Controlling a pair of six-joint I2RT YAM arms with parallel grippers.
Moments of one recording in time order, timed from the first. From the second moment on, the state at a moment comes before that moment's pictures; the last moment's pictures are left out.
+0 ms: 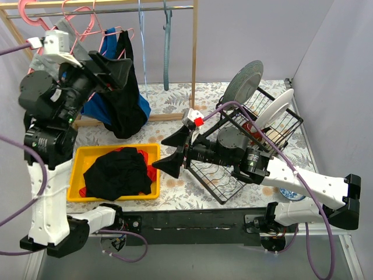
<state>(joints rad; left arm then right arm) -0.22 1.17 1.87 -0.54 0.20 -0.41 1.22 1.19 1.16 0.10 -0.17 0.30</state>
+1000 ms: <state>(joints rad) -0.07 1.49 2.12 -0.67 0.08 -0.23 1.22 1.13 1.07 0.15 -0.19 0.28</state>
